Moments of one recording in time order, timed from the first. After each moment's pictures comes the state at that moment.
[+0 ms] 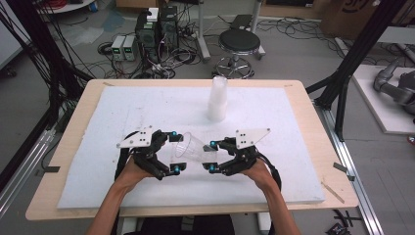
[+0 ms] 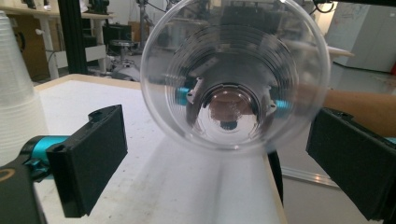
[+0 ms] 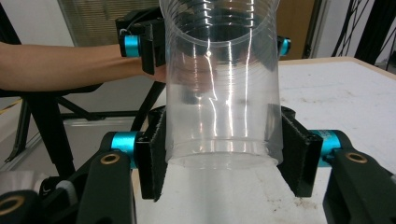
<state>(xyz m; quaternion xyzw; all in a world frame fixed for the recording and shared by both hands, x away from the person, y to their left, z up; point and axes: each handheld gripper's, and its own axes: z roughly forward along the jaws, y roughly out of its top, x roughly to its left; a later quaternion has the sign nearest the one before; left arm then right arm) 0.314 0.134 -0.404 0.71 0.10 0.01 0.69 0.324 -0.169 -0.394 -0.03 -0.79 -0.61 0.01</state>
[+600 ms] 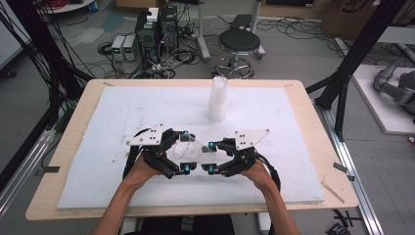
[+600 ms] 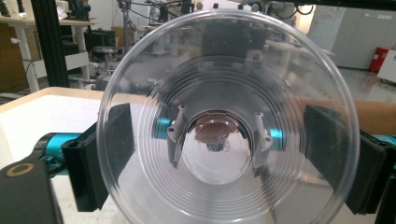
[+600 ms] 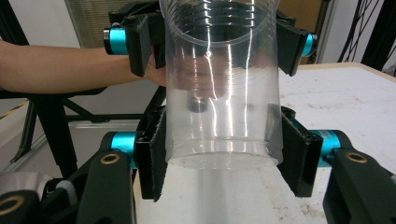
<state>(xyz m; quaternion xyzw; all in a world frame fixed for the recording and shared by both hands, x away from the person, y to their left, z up) 0.315 0.113 -0.394 0.71 0.06 0.00 0.70 0.324 -0.167 -0.396 -0.02 -0.79 -0.62 0.02</state>
